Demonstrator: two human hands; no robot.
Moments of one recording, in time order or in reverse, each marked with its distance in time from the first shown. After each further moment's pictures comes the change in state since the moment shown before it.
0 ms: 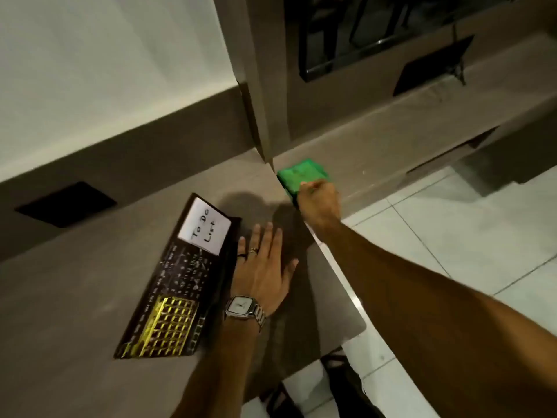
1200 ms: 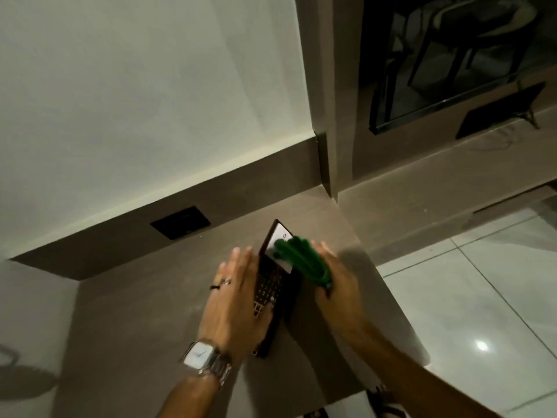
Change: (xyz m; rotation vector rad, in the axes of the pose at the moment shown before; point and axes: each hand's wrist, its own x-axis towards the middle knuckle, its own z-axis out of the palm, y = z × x) left_hand -0.111 -0.101 -0.116 -0.033 0.188 -0.111; right_hand -0.156 0.002 0.007 0.188 -0.341 -0.637
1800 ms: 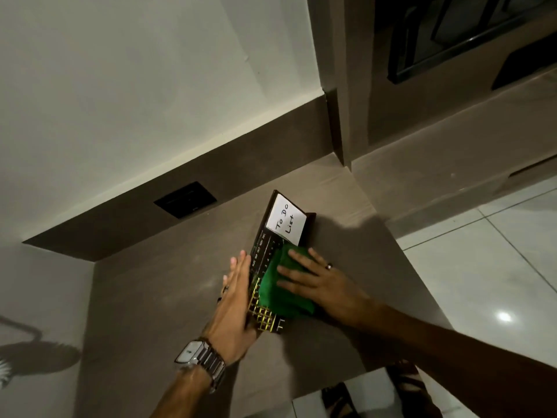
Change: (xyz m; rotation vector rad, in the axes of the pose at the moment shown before) left_hand -0.037 -0.028 0.032 -0.416 -0.271 -0.143; right_hand -0.004 0.066 0.039 -0.663 -0.495 -0.823
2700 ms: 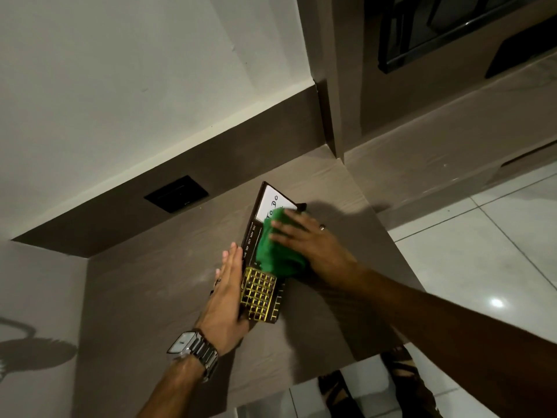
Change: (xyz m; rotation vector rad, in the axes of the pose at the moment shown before) left_hand 0.004 0.007 -0.006 0.027 -0.010 -0.007; right_hand 0.032 0.031 -0.025 0.175 0.034 0.238
